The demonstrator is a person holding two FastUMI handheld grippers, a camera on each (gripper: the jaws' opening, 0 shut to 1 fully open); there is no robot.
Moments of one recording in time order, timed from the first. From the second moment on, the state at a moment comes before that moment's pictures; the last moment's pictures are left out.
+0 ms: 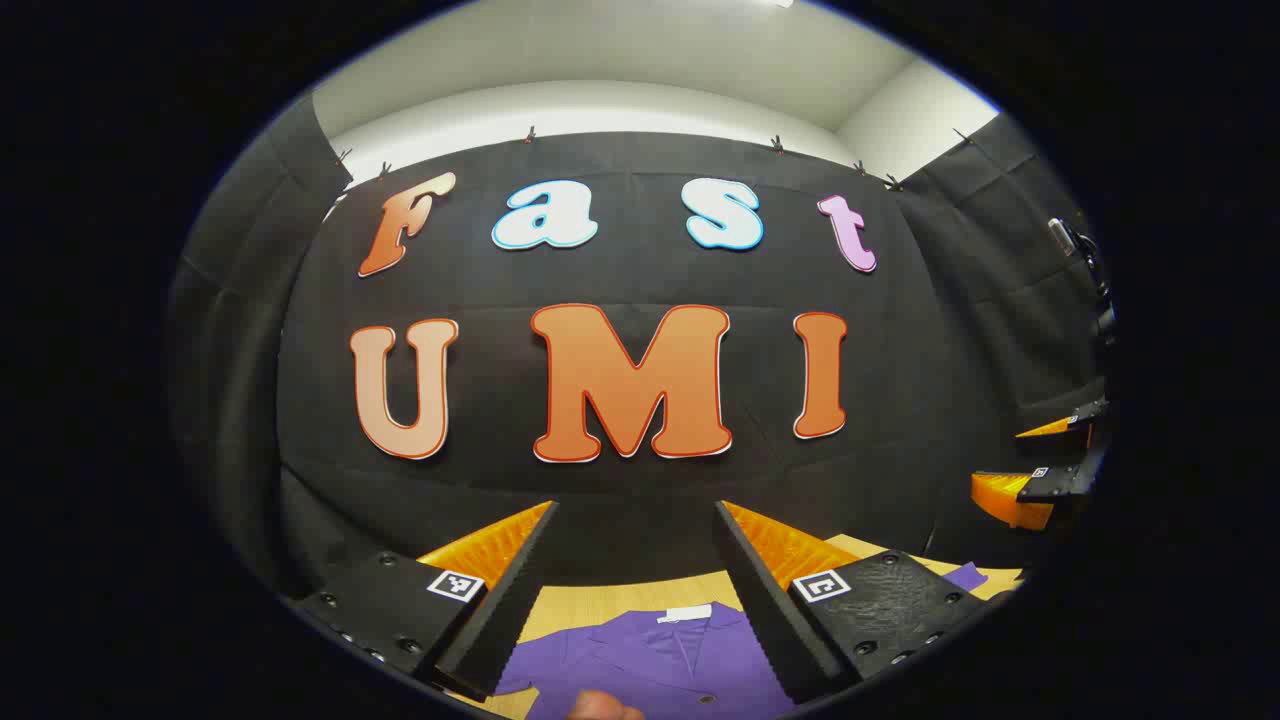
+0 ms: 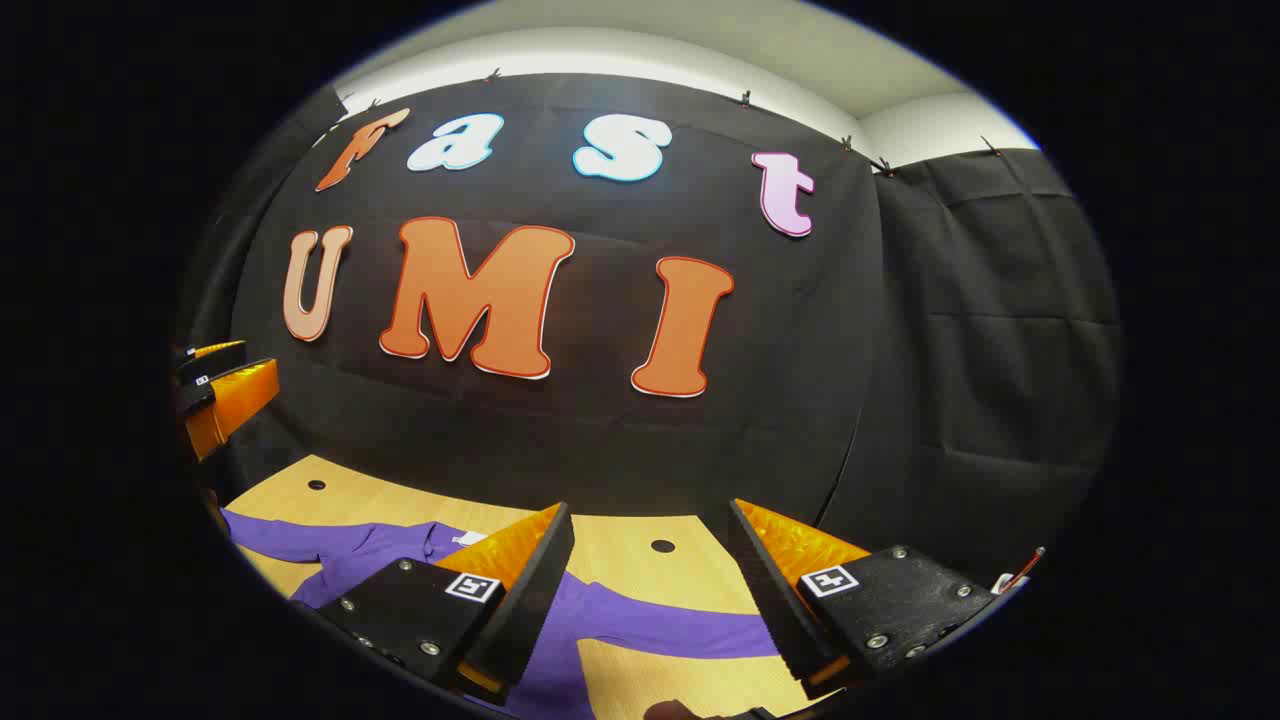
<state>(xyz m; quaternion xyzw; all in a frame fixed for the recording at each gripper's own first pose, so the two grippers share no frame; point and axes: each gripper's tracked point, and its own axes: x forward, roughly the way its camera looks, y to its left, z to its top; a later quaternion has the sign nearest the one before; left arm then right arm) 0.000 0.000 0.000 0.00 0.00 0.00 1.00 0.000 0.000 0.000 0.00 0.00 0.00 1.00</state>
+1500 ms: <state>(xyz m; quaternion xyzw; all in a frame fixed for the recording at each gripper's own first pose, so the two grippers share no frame) -0.016 0.008 -0.007 0.05 0.02 0.07 1.00 0.045 -0.110 -0.116 0.02 0.16 -0.07 0.98</state>
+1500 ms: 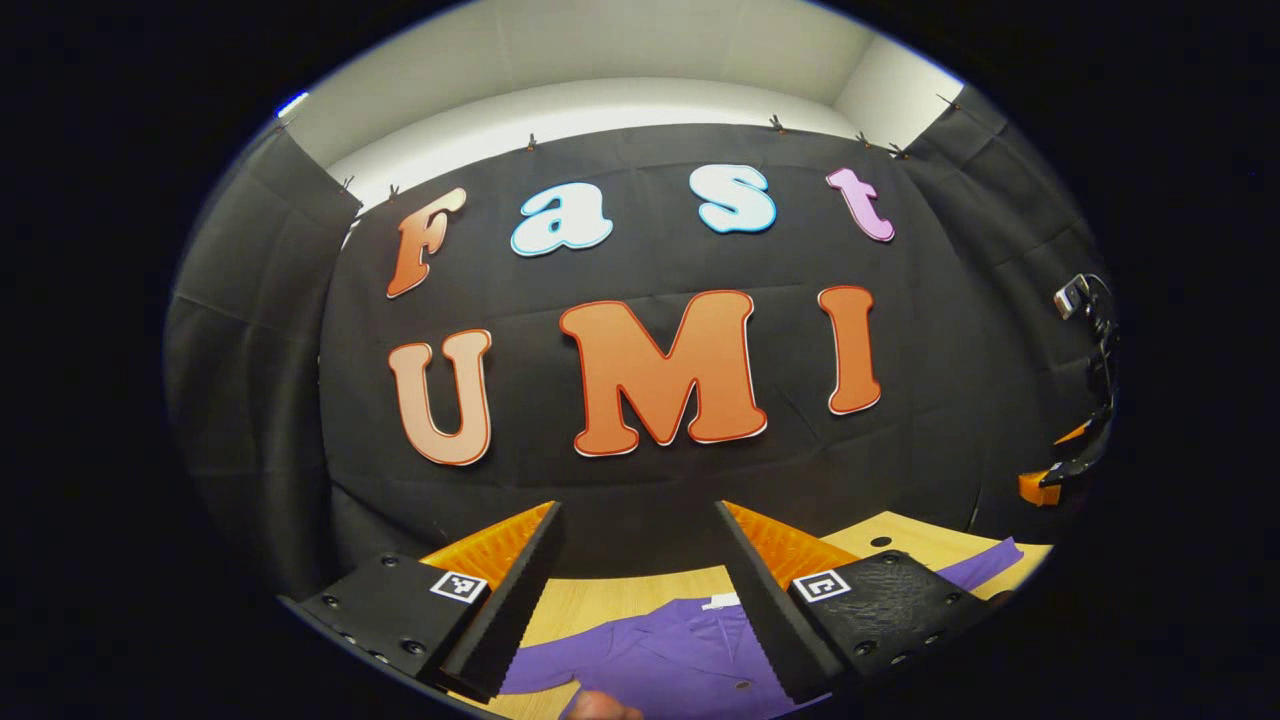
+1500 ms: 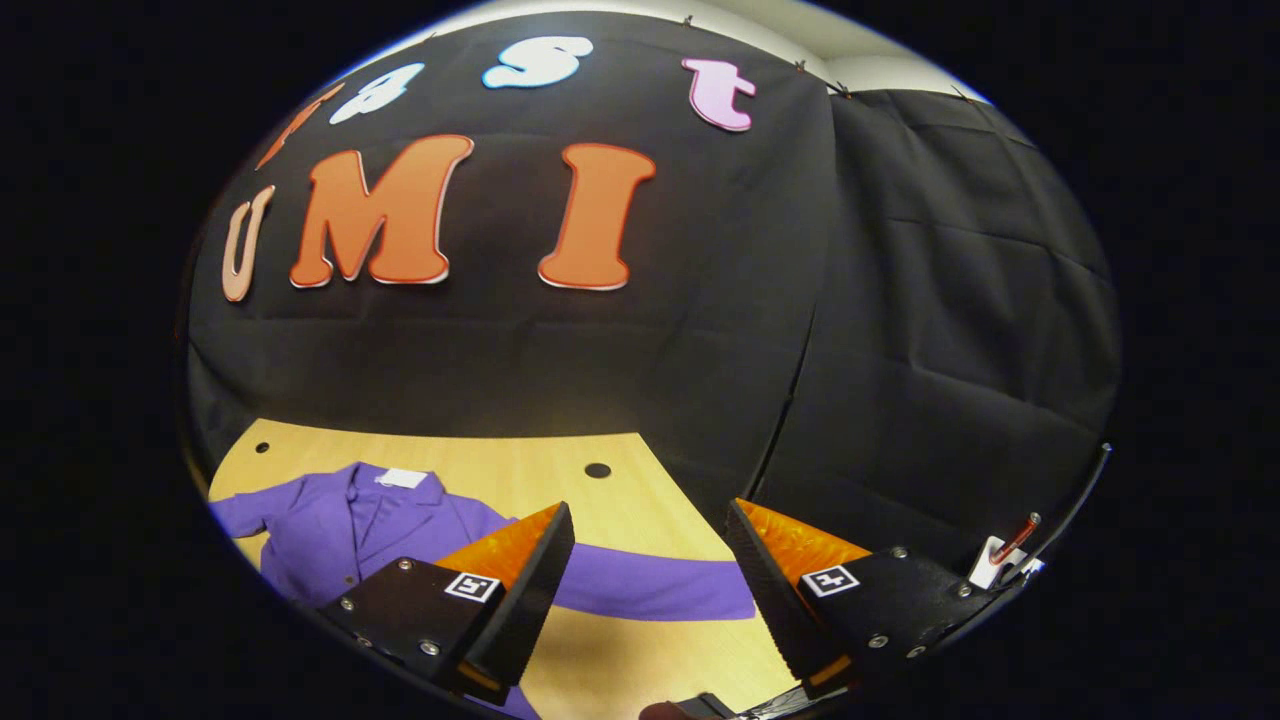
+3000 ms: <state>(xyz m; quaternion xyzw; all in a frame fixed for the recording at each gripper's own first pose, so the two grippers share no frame) -0.049 0.003 -0.048 0.12 0.14 0.21 0.96 0.124 -0.201 -0.386 0.16 0.57 -0.04 0.81</state>
